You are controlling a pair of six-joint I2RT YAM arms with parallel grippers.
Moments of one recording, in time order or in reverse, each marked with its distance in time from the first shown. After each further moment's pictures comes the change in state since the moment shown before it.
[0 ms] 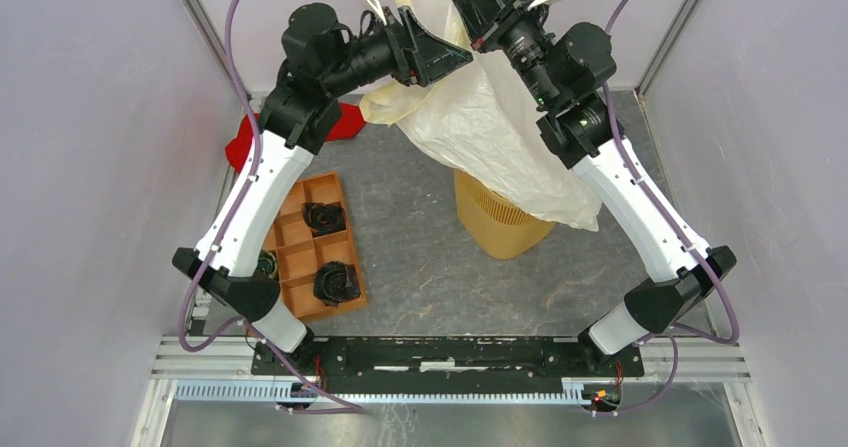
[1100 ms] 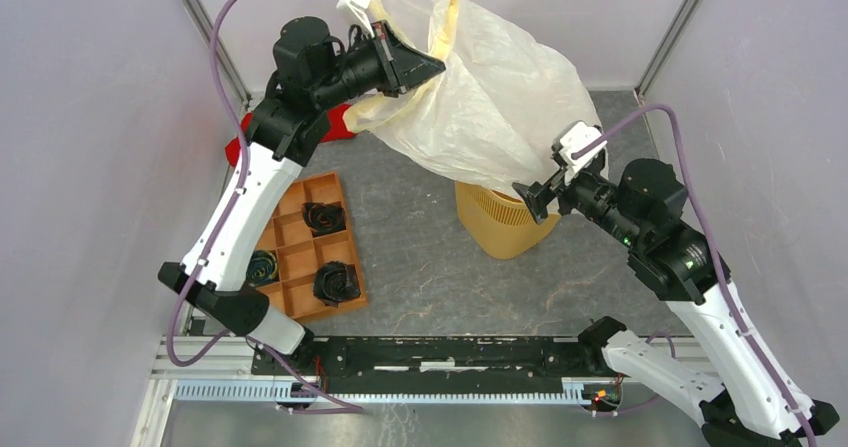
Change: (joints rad) left arm 0.016 -0.067 -0.087 -0.109 -0.135 0.029; right arm 0.000 -0.756 -0.649 -0.692 -0.077 -0.737
